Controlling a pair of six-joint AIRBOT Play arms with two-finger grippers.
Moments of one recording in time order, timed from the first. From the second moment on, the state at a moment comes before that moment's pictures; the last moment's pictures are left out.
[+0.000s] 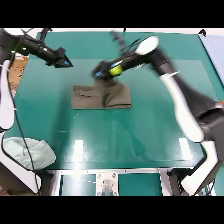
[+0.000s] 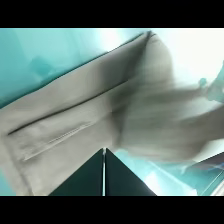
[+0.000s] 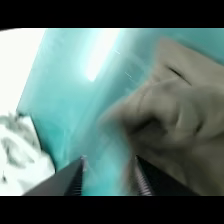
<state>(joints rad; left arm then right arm) 0.08 -1.87 2.09 0.83 -1.58 -1.33 0.50 -1.92 1.92 -0.71 1.07 1.43</state>
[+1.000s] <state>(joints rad) 0.15 -1.86 2.08 0.99 -1.60 -1.30 0.09 -1.93 1.56 -0.78 1.21 1.49</state>
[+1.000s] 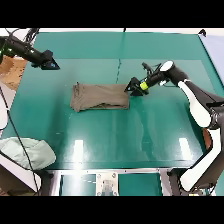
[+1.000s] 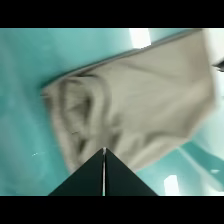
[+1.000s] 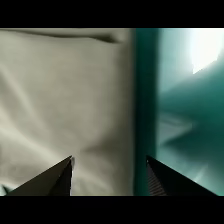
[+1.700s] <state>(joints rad) 0.15 -1.86 2.08 1.10 -1.61 -1.31 0.02 -1.81 1.77 -0.60 1.29 1.44</state>
